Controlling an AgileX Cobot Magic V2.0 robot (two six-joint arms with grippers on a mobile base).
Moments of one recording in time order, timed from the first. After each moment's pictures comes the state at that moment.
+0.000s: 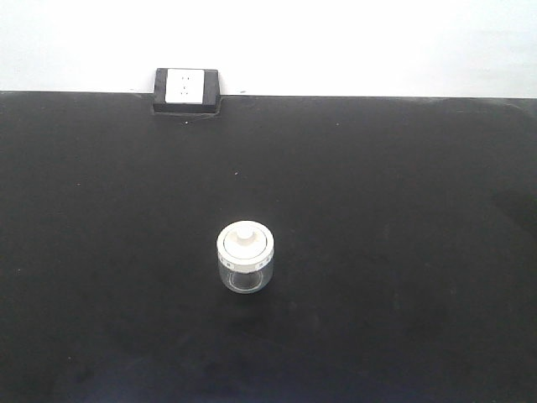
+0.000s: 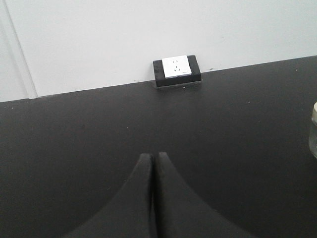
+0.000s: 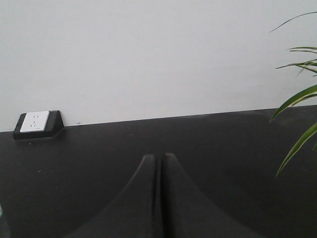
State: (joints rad) left arm -0.03 -0.01 0.03 0.03 0.14 0.04; right arm 0.36 0.03 -0.29 -0.87 0.48 0.87
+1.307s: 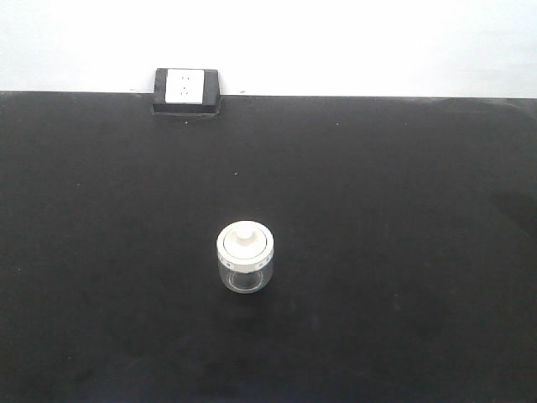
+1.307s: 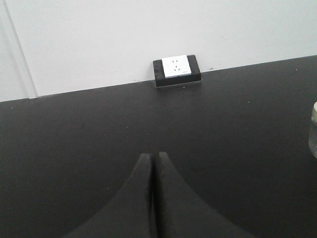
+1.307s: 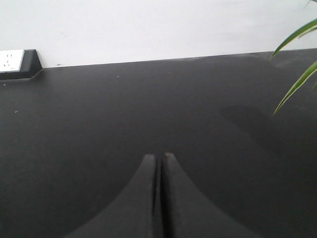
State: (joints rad) left arm -0.03 -0.01 0.03 0.03 0.14 0.04; right arm -0.04 0.12 -0.10 -0.05 0.24 0.09
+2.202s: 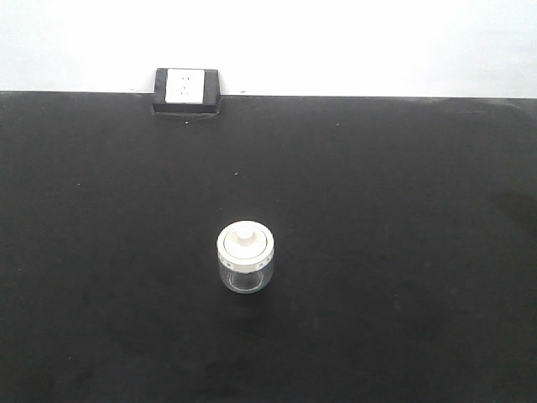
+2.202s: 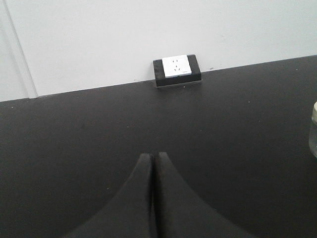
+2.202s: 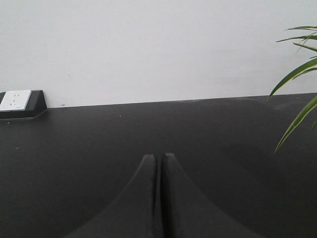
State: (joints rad) left arm -0.03 -0.01 0.03 0.03 0.14 0.04; right arm -0.05 -0.01 0.03 0.00 0.06 0.03
